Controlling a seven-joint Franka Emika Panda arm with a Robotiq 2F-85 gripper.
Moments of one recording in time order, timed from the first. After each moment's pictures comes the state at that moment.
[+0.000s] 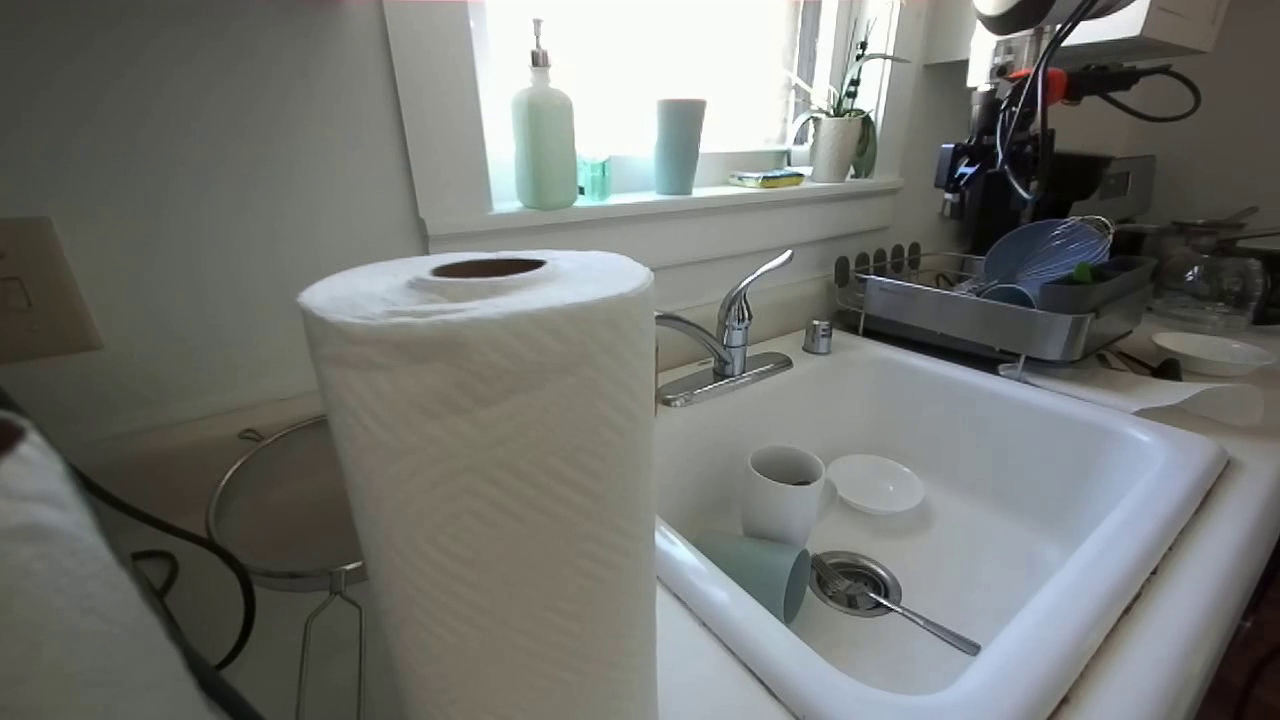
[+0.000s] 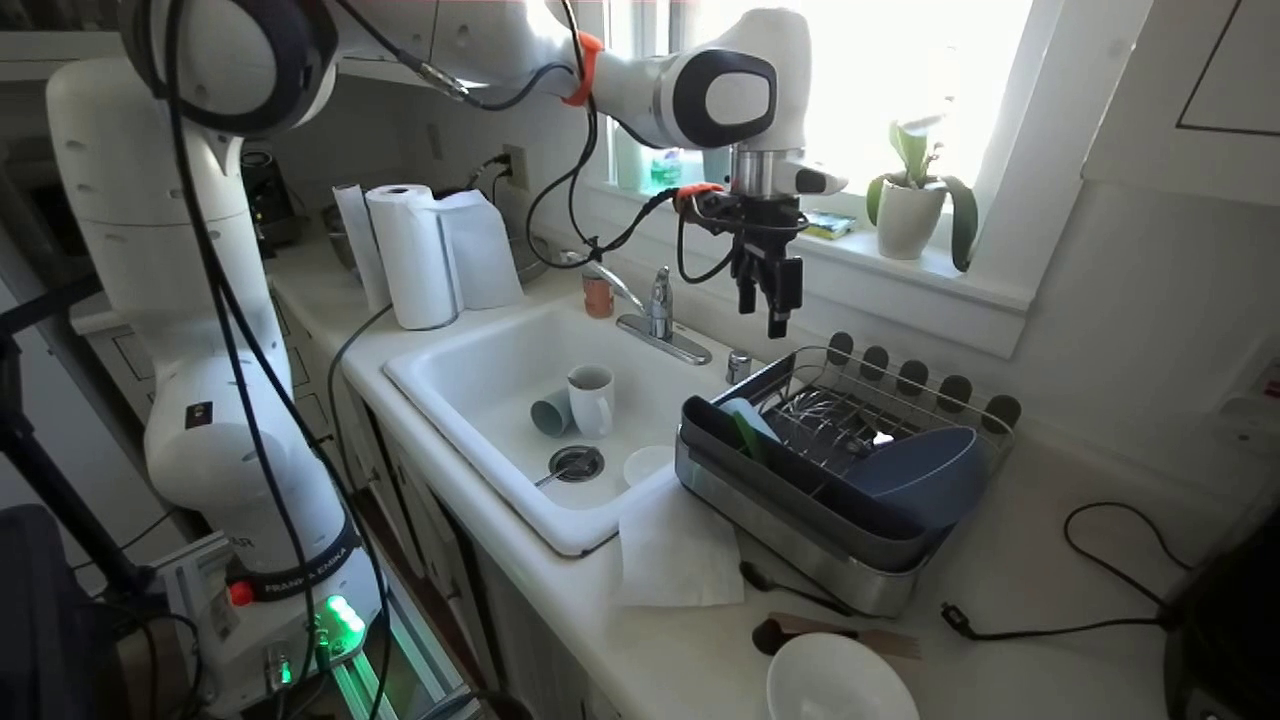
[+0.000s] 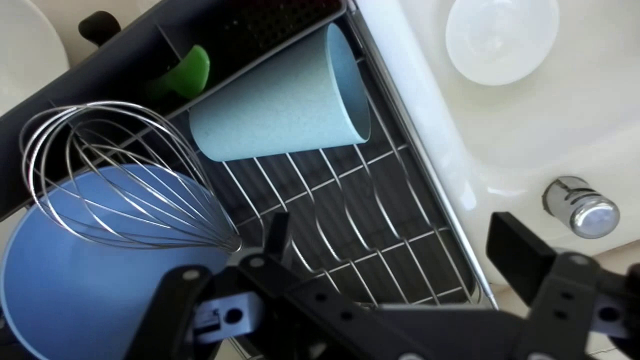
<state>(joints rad) -0.22 0.13 -0.19 -1.77 -0.13 1.92 0.18</state>
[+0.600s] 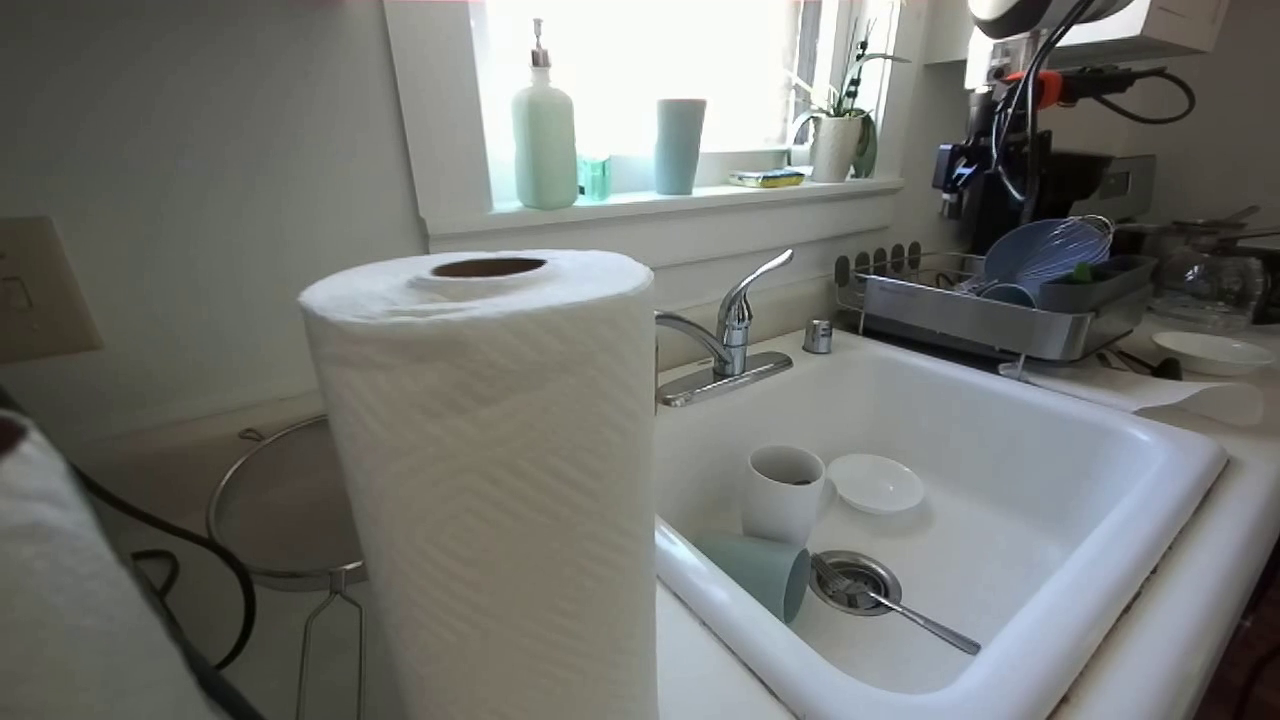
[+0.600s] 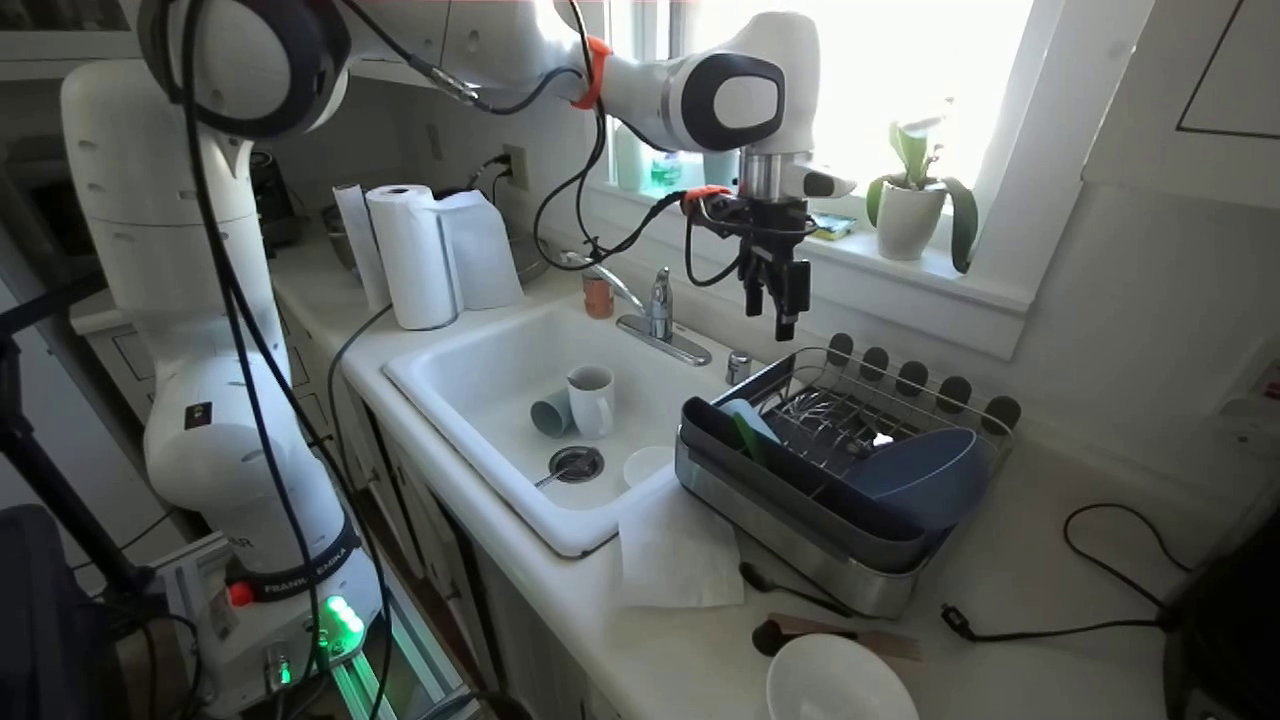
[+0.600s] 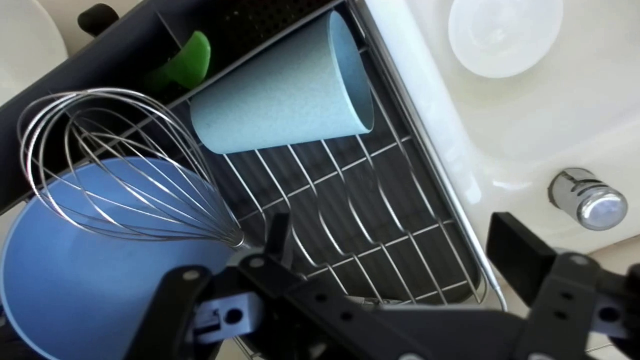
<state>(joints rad) -0.22 0.16 -0.20 -1.73 -0.12 1.92 0.18</state>
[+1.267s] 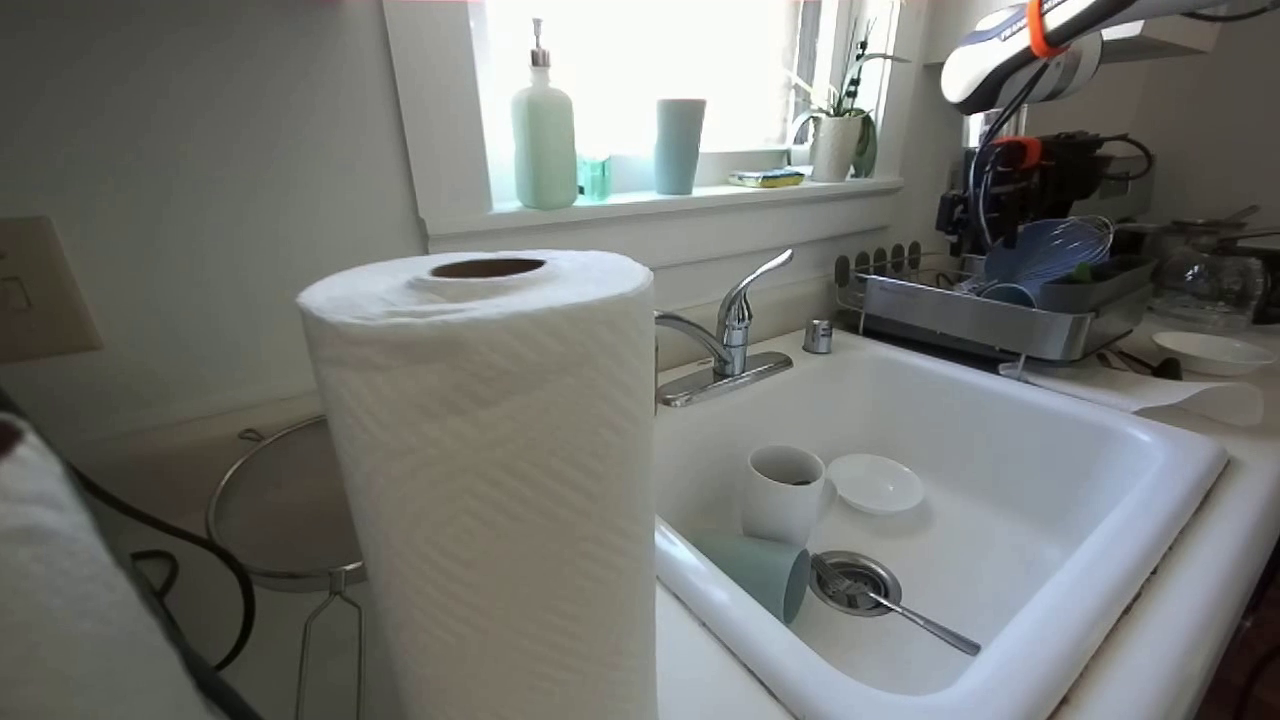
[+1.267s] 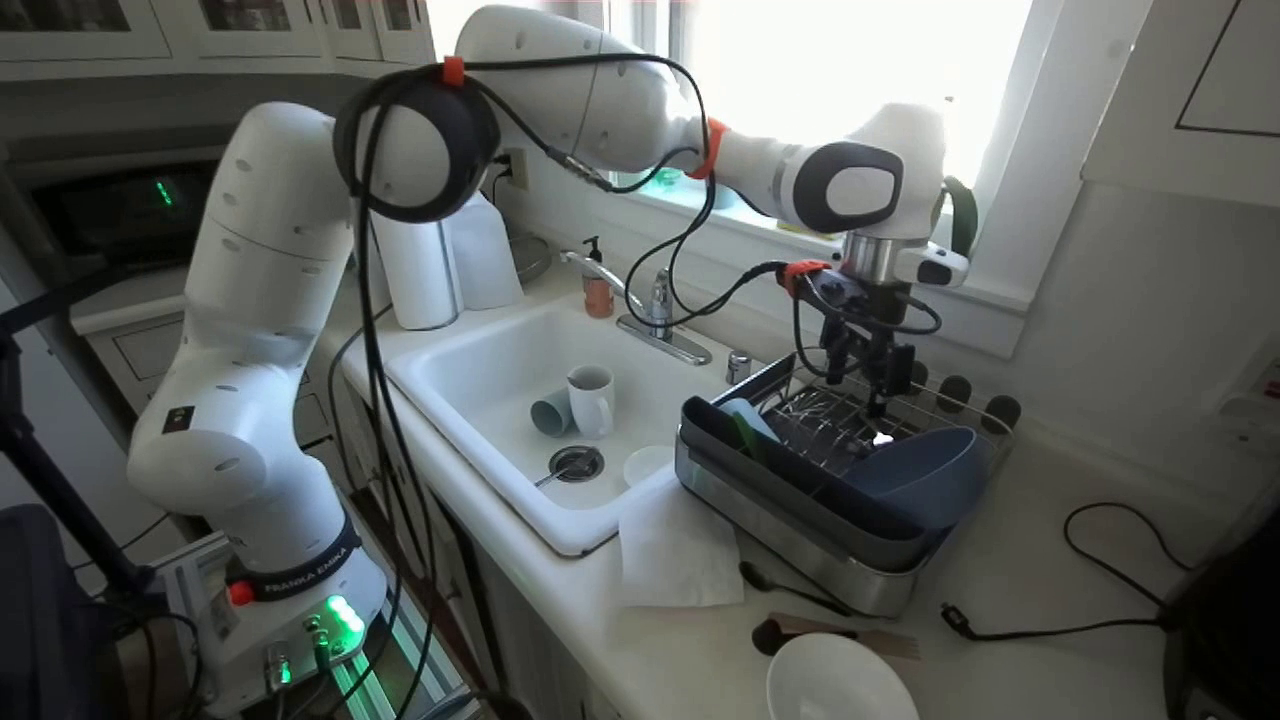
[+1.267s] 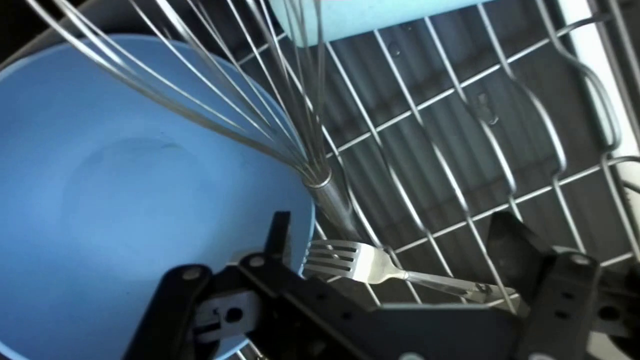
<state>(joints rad) -0.37 0.54 -0.24 -1.36 -0.02 1.88 0.00</state>
